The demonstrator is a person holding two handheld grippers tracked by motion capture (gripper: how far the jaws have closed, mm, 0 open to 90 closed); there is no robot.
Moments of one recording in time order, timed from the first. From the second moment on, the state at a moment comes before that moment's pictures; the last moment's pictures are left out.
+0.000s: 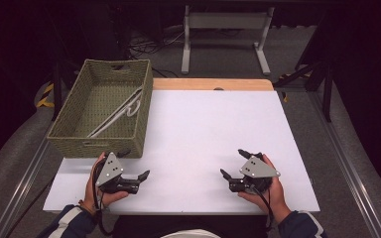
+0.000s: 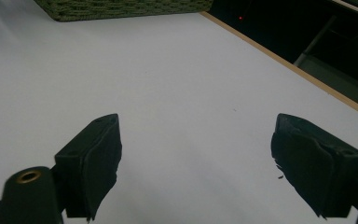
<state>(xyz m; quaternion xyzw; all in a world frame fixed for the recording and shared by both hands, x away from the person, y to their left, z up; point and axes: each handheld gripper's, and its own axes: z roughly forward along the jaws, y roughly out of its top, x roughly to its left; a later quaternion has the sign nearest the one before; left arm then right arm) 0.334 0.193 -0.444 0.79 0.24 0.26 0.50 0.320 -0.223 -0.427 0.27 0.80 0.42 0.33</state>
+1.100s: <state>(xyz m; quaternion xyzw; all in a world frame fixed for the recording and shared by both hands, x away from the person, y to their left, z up) 0.337 0.195 -0.445 0.79 0.24 0.26 0.50 0.319 -0.220 -0.427 0.27 0.80 0.41 0.36</state>
